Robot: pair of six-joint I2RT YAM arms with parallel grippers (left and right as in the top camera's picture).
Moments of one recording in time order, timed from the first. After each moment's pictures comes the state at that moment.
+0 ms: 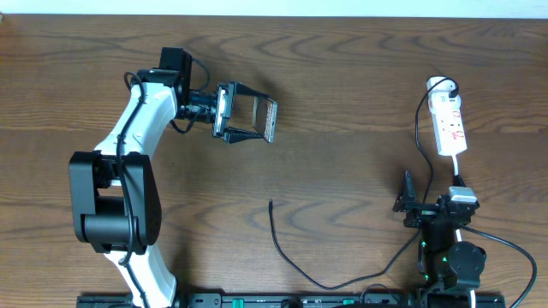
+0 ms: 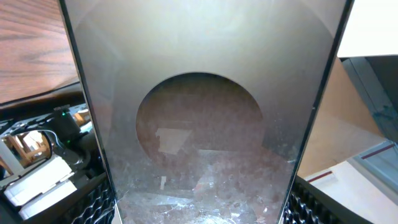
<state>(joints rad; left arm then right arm) -0.06 1.96 1.45 -0.93 1.34 -1.10 -0.06 0.01 0.01 -0.07 -0.01 0.07</state>
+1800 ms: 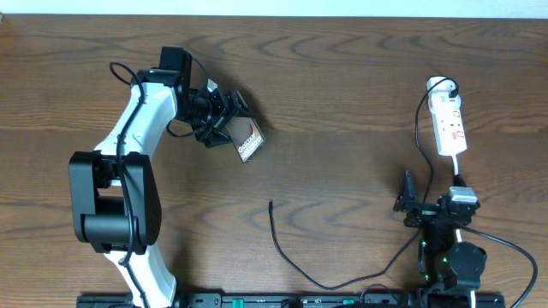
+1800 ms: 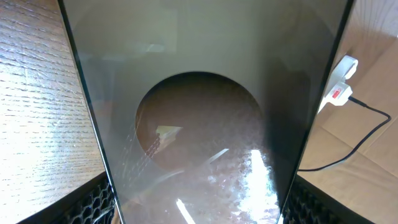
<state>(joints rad) -0.06 1.96 1.45 -0.91 0.75 -0.62 -0.06 0.01 0.01 -0.05 -0.01 0.07</state>
